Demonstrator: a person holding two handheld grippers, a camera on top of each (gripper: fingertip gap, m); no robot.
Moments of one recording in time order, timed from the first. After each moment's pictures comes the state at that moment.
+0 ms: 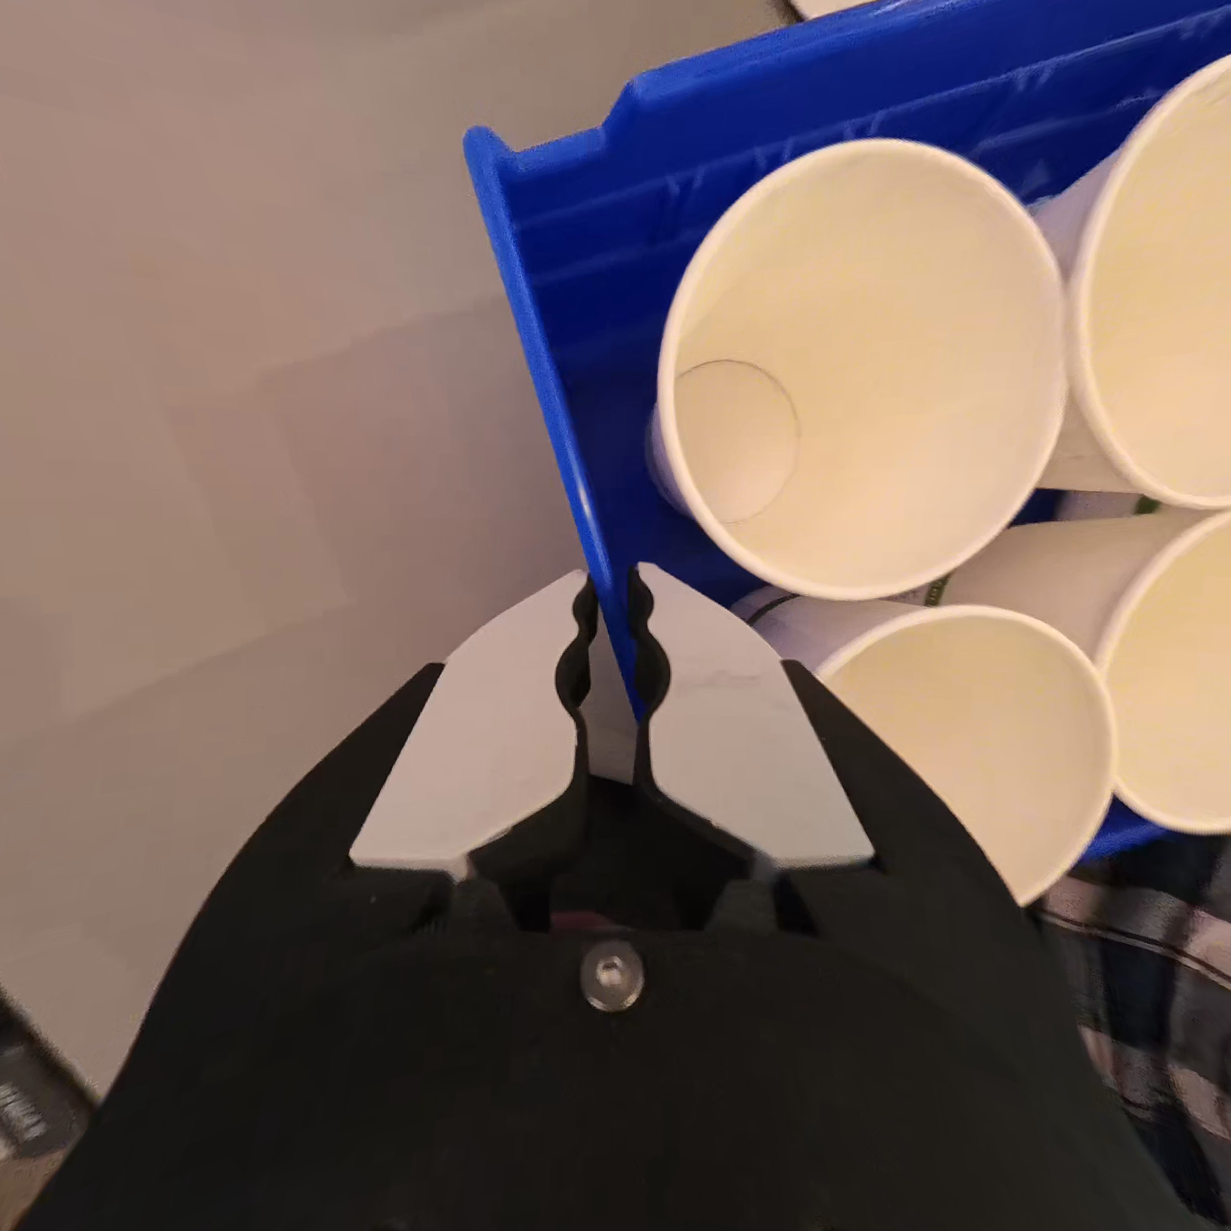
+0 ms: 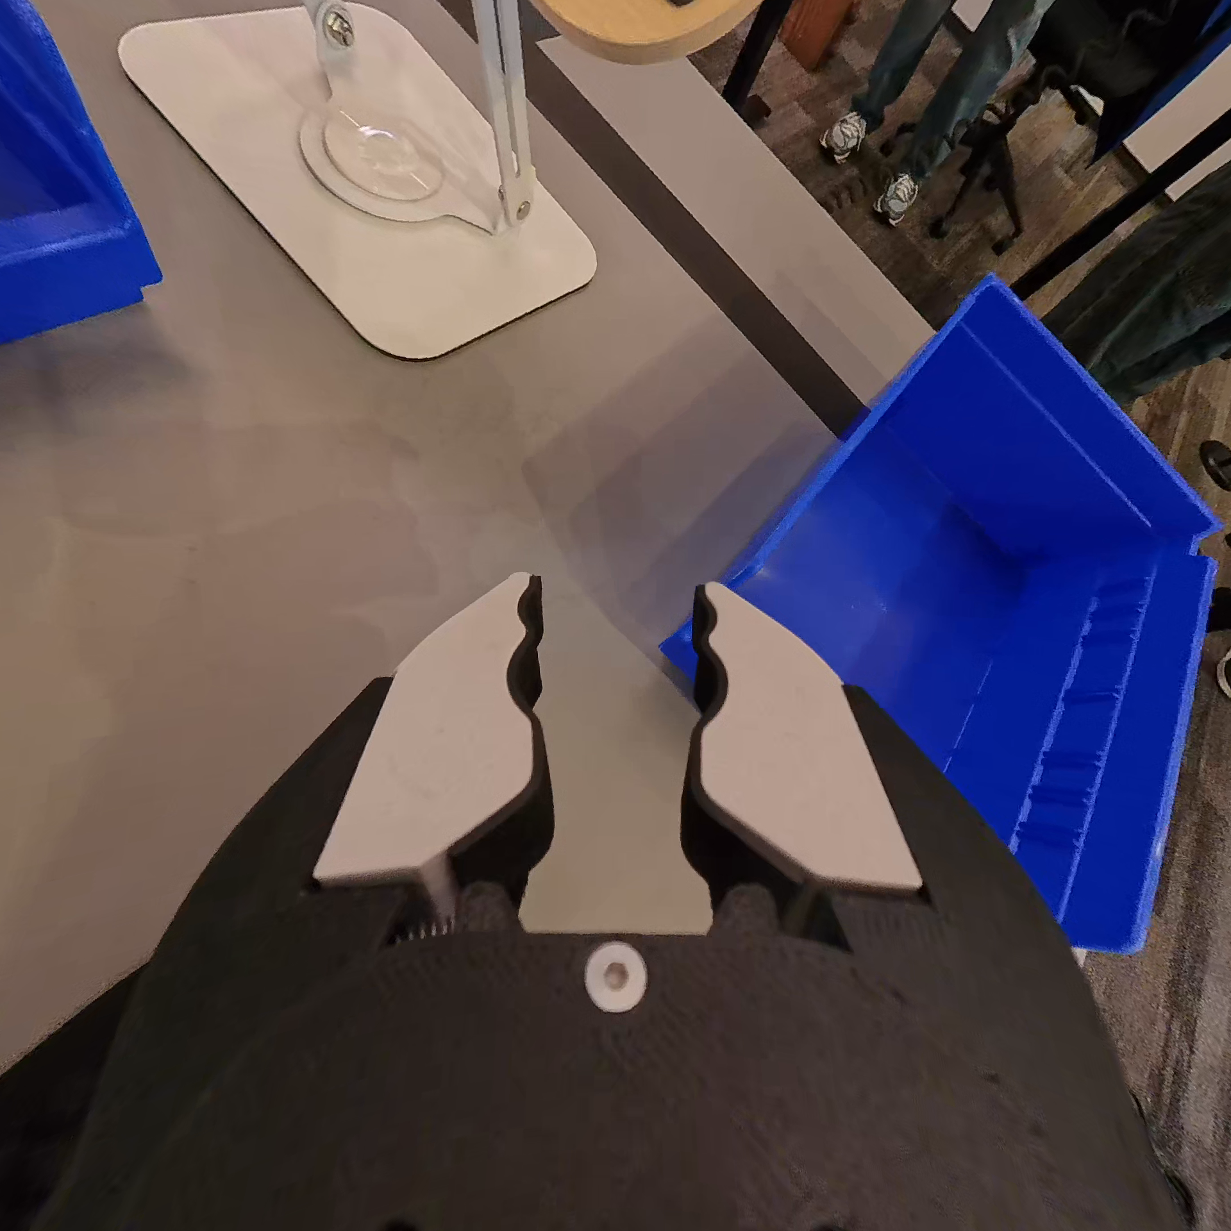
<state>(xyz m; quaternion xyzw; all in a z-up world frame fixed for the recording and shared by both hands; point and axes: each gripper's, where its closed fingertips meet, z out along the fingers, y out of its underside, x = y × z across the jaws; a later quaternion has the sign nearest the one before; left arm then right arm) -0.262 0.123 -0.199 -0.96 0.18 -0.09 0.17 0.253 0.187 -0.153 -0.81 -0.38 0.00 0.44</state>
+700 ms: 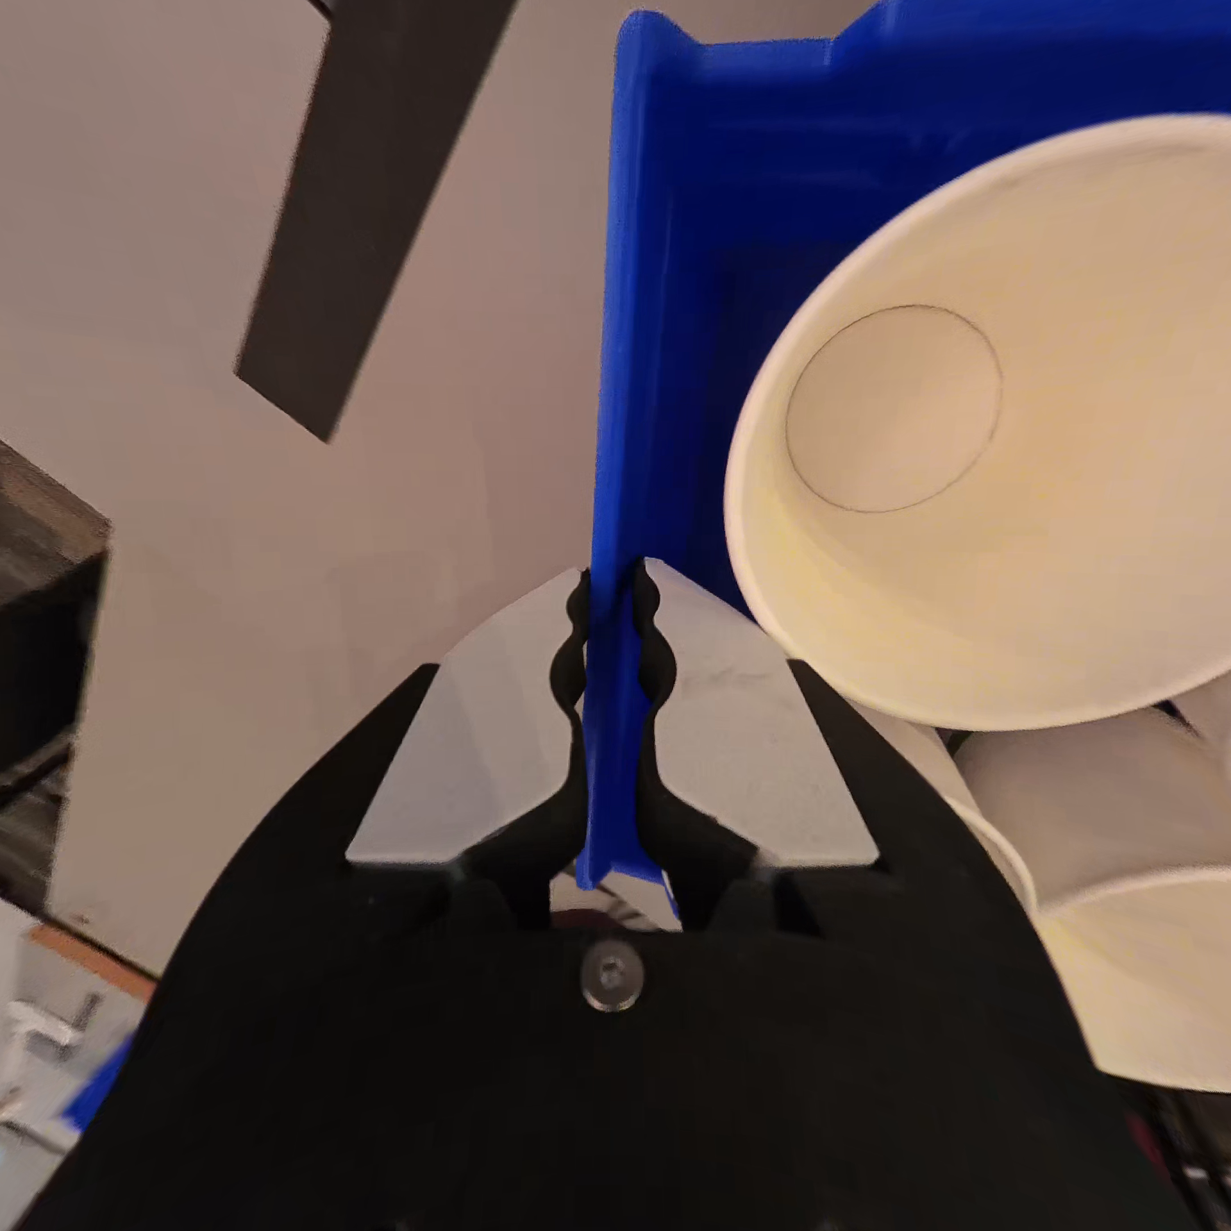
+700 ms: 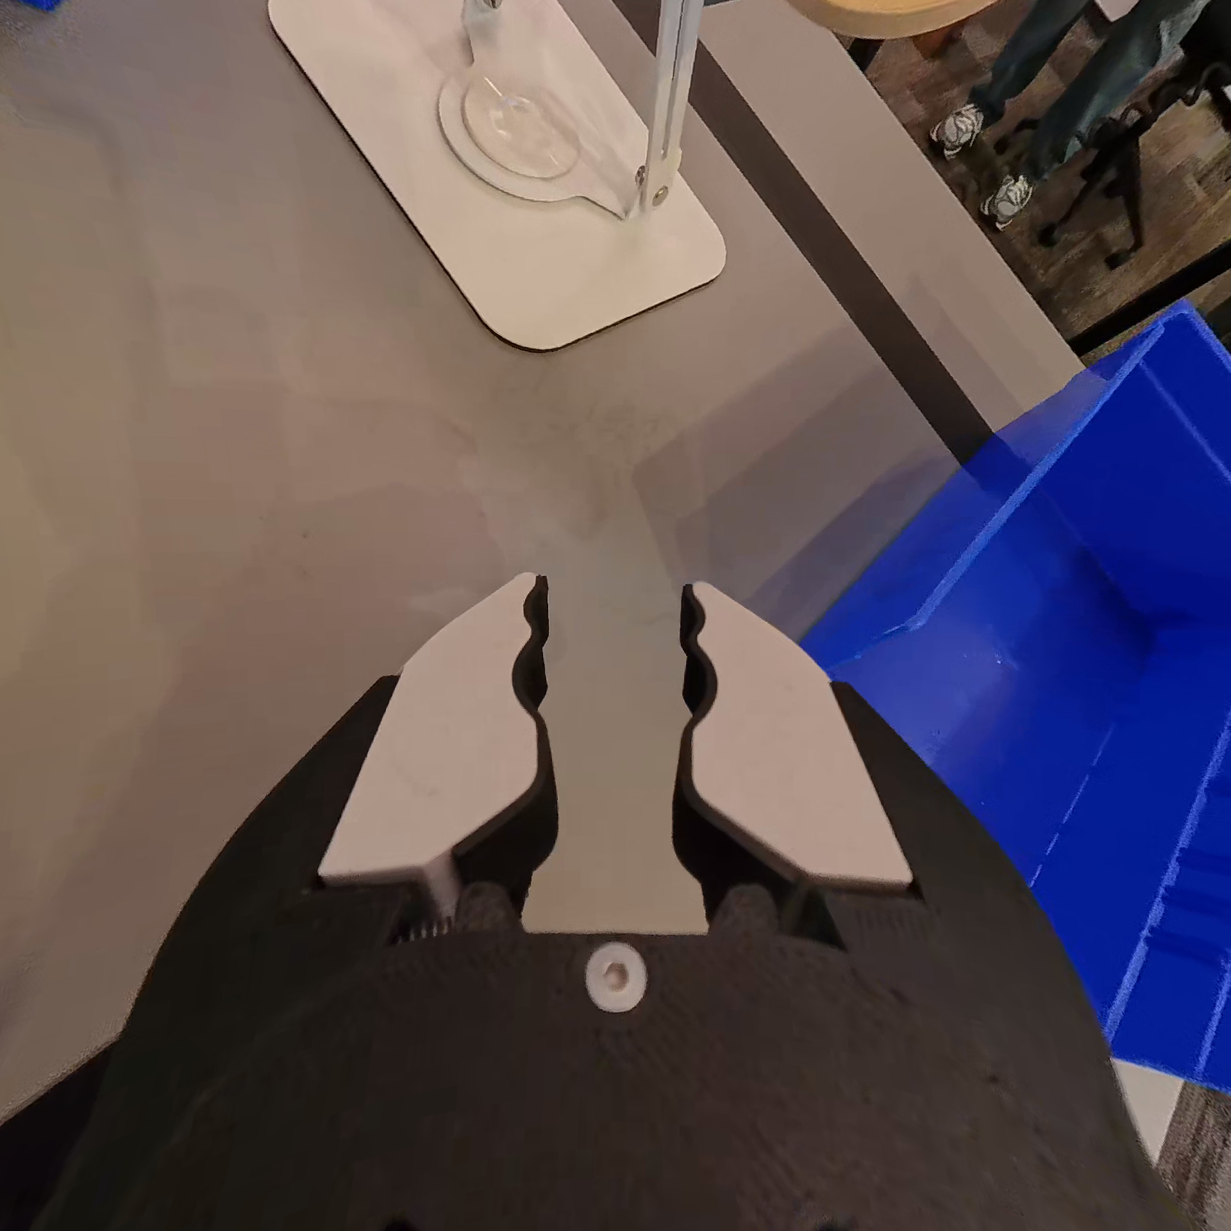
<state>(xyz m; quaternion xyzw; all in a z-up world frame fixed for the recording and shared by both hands) -0.359 0.349 -0.201 -0.90 0.43 0.10 0.07 0.214 0.173 -0.180 -0.80 -0.43 0.03 0.41</state>
